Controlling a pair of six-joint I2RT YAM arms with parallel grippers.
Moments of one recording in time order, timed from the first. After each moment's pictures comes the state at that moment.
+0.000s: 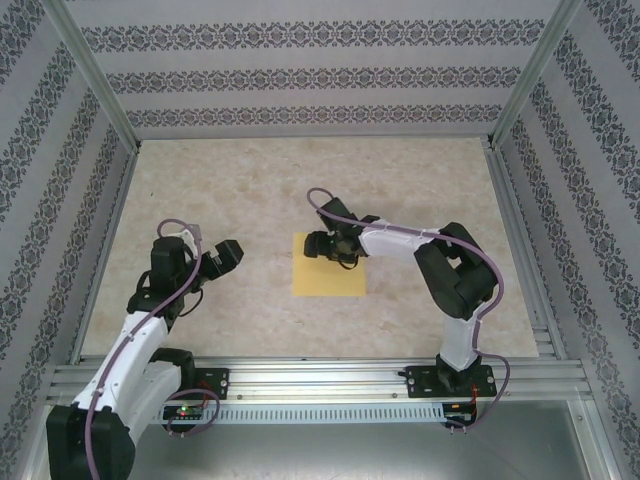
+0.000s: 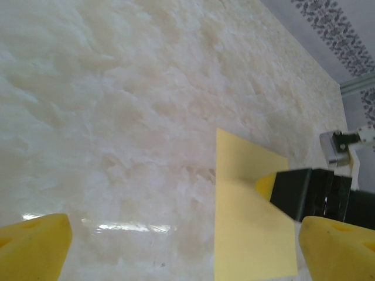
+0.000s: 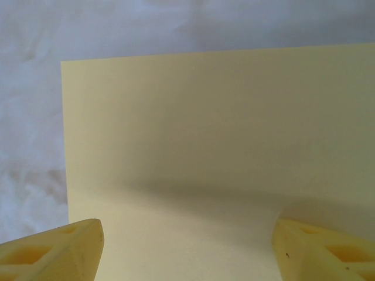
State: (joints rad) left arm -0.11 0.82 0.44 -0.23 0.35 -0.66; right arm 0.66 1.90 1.16 -0.36 -0.08 0.68
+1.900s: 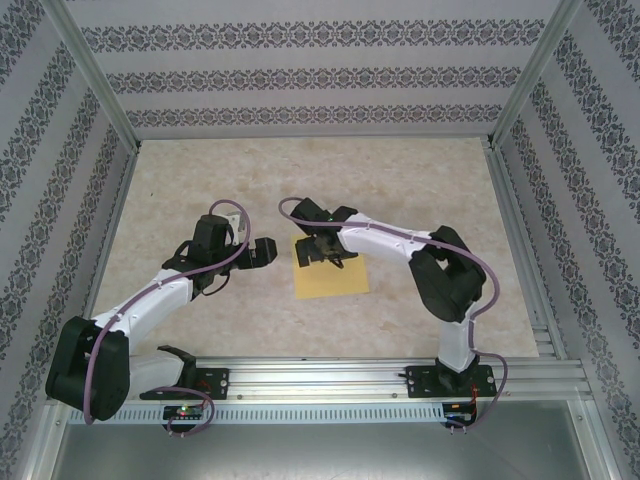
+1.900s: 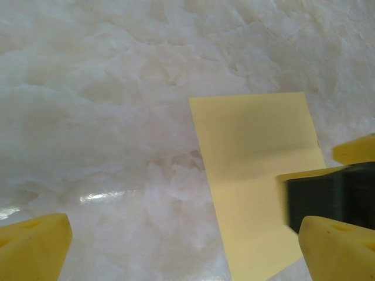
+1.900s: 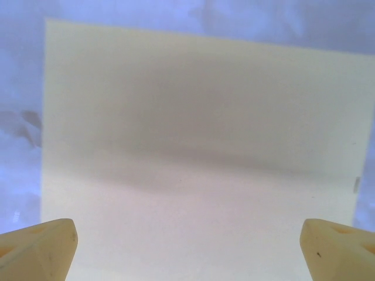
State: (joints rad) left arm -0.34 1.20 0.61 -0.16 0.25 -0.51; right arm 0.81 1.92 1.41 -0.77 0.20 0.56
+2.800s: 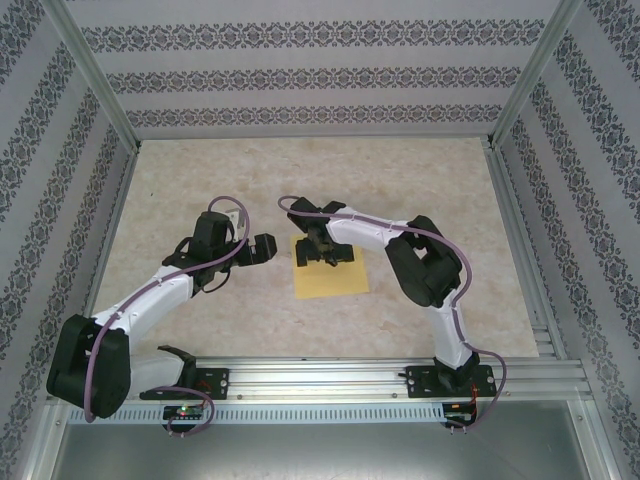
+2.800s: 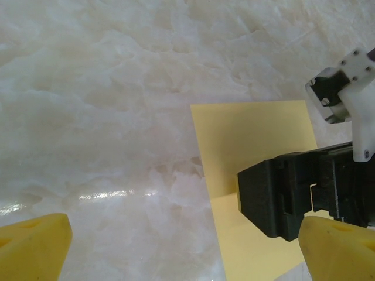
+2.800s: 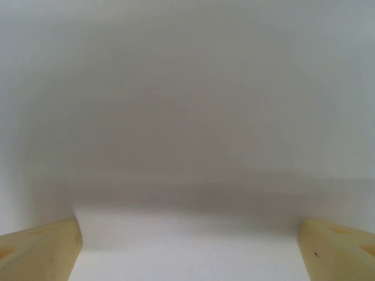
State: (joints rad) left arm -0.34 1.22 0.65 -0.18 0.25 -0.52; right arm 0.77 2.11 1.54 -0.85 0.11 0.64
